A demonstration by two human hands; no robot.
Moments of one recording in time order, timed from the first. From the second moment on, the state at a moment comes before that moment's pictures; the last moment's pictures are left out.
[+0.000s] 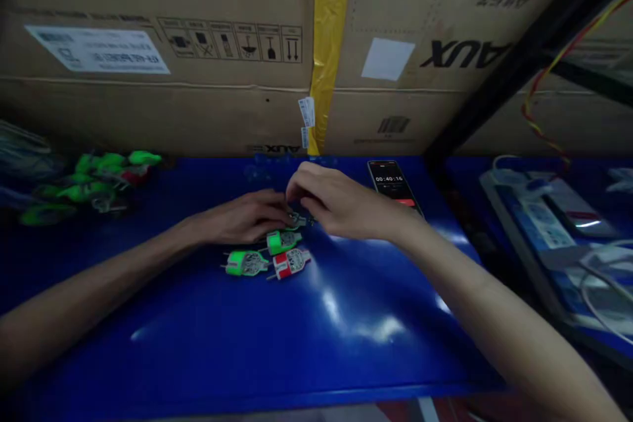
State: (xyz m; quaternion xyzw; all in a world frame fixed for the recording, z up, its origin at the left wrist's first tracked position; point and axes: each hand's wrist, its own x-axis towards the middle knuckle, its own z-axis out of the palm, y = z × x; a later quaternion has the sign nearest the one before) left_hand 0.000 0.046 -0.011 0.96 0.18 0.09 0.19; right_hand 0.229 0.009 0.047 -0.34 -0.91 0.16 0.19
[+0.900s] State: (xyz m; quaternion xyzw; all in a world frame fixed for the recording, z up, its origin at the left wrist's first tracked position) left_hand 0.000 0.045 -0.012 0.96 0.17 0.09 0.19; right_hand 0.233 0.017 0.046 -0.32 -0.92 0.13 0.19
